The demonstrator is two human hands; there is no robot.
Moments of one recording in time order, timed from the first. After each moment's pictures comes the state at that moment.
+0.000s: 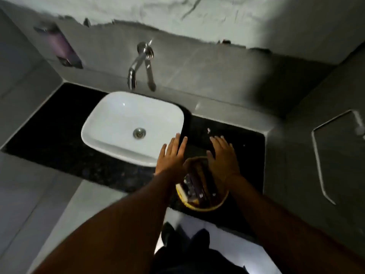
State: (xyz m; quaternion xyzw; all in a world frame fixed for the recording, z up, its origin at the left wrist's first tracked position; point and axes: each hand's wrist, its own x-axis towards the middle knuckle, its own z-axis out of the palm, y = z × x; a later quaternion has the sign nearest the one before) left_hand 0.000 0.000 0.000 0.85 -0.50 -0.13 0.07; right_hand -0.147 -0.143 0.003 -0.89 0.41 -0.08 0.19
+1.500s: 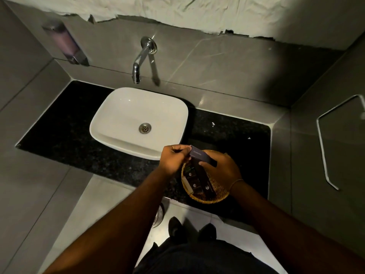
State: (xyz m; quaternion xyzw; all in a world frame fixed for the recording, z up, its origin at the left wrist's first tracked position) left_hand -0.001 0.011 0.021 0.72 -0.12 -0.43 0.54; right_hand -0.175 -0.106 -0.007 -0.87 0.29 -0.14 0.37
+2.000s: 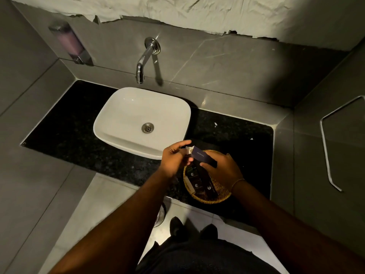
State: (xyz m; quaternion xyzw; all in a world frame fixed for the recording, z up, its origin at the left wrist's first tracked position) left_hand -0.005 0.021 0.037 0.66 -0.08 -0.45 0.60; right_hand -0.171 -0.108 -0.007 -0.89 0.28 -0.11 0.34
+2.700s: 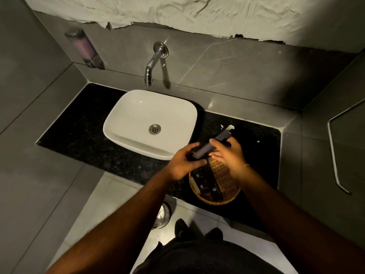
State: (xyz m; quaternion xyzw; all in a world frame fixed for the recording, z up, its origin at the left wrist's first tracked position) left_hand -0.009 0.031 0.052 0.71 -0.27 -0.47 0.45; right_hand -0.141 -0.115 0.041 -0.47 0.46 -0.19 0.73
